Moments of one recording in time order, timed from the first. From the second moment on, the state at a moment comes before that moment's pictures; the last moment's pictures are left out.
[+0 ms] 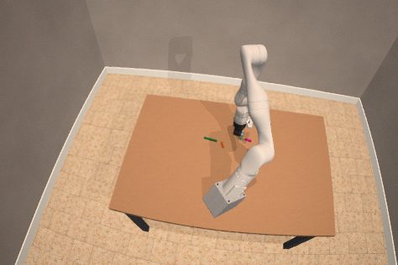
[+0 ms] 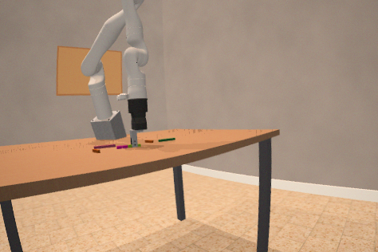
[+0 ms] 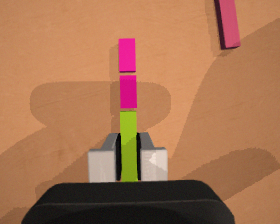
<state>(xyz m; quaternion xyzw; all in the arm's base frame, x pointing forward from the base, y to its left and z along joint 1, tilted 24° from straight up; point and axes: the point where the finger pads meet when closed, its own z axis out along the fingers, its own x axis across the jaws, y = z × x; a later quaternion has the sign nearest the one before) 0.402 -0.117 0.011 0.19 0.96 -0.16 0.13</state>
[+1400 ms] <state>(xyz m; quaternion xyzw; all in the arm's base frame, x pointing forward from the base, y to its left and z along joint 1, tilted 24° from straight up) 0.388 -0.115 0.036 0.19 0.96 -0.17 0.12</state>
